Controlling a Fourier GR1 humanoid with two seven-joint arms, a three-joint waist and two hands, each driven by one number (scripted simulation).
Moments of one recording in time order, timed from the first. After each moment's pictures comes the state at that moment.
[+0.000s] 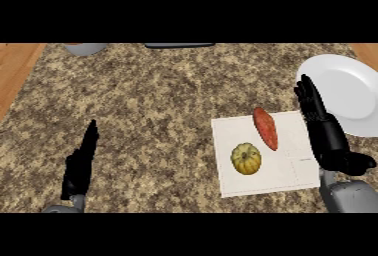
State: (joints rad) left arm -0.02 0.25 -0.17 -1.29 0.07 0.33 -0.08; right arm -0.17 -0.32 0.15 -1.54 -0.11 -0.17 -0.20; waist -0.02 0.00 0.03
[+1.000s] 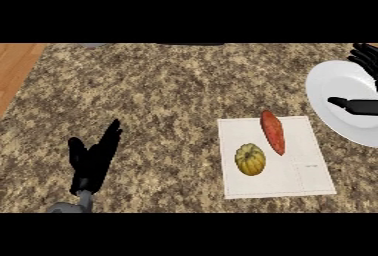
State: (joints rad) left arm -0.03 0.21 -0.20 -1.41 0.22 0.15 0.17; right arm -0.58 -0.60 -0.14 -0.75 -0.17 0.22 -0.55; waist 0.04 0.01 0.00
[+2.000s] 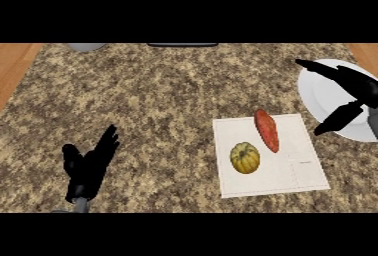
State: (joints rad) left arm 0.02 0.20 -0.17 -1.43 0.21 0.13 0.17; right arm -0.64 -0.66 0.20 -0.94 0.23 0.41 -0.26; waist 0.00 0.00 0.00
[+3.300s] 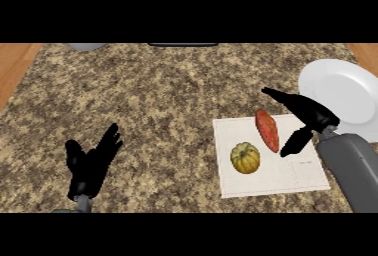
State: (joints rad) left arm 0.02 0.14 -0.12 -1.45 0.14 0.09 0.23; right arm -0.48 -0.42 0.18 -1.11 0.57 0.38 -0.04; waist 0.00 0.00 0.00
